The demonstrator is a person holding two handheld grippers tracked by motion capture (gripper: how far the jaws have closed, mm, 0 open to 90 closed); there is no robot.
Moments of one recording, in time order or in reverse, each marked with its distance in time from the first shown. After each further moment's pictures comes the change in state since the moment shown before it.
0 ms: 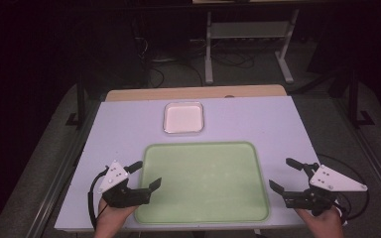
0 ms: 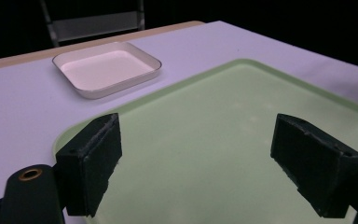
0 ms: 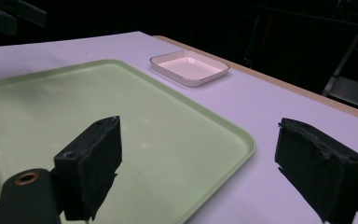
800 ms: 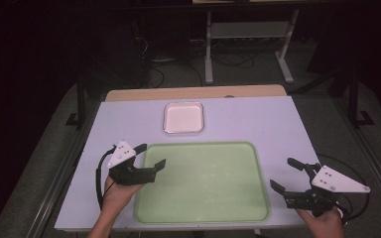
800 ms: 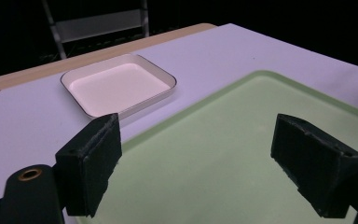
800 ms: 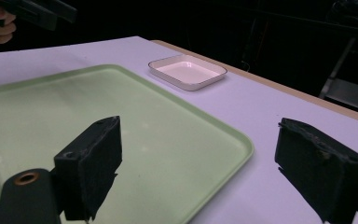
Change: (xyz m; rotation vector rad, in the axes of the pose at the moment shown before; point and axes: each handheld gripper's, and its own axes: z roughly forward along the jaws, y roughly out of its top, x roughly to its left) left arm 0.024 0.033 0.037 0.035 0.015 0.026; right arm 0.001 0.001 -0.003 -0.017 -0.008 0.010
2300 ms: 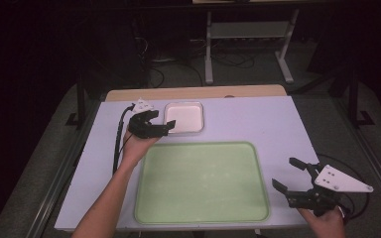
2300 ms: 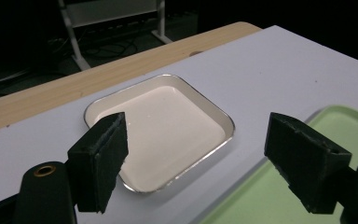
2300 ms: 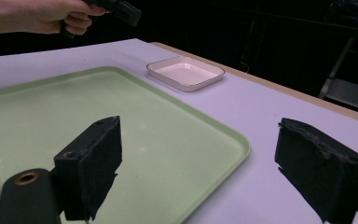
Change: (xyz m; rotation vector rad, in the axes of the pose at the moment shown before) left arm 0.065 0.057 0.096 0.078 0.044 -0.042; right arm -0.005 -0.001 -0.002 -0.012 -0.002 0.011
